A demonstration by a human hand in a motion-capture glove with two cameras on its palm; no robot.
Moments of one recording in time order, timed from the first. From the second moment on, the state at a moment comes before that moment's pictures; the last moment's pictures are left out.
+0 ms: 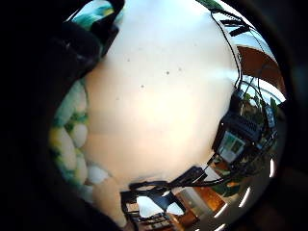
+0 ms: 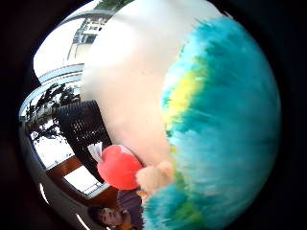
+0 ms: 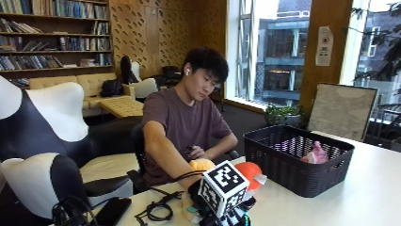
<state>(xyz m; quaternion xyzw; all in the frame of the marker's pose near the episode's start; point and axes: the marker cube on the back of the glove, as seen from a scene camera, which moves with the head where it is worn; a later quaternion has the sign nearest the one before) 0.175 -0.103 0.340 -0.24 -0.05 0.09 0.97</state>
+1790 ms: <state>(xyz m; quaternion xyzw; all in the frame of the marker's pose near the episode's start) -0.269 -0.122 0.160 -0.29 0.07 -0.17 0.94</state>
